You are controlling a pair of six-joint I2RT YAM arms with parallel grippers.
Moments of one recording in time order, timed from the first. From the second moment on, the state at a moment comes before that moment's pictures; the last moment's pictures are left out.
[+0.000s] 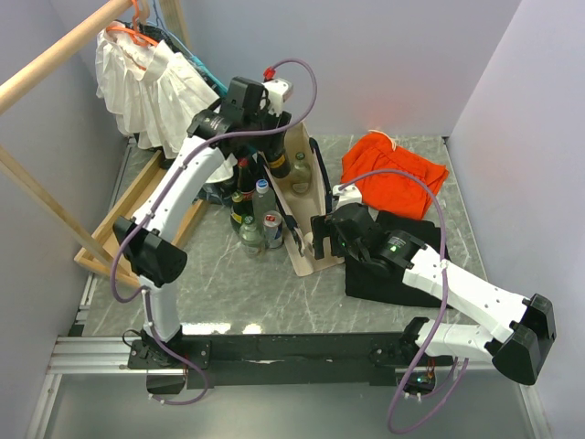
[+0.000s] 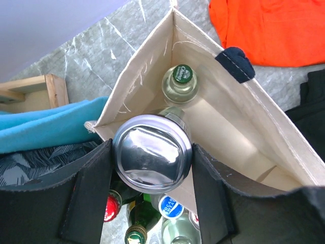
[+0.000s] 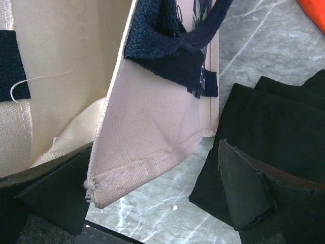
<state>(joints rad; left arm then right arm) -0.52 1.93 2.22 -0.89 0.02 0.04 0.84 1.12 0.94 -0.56 0.34 0.43</state>
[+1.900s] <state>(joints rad) -0.52 1.57 2.03 -0.86 0.12 -0.03 0.84 1.11 0.95 -0.60 0.35 0.47</state>
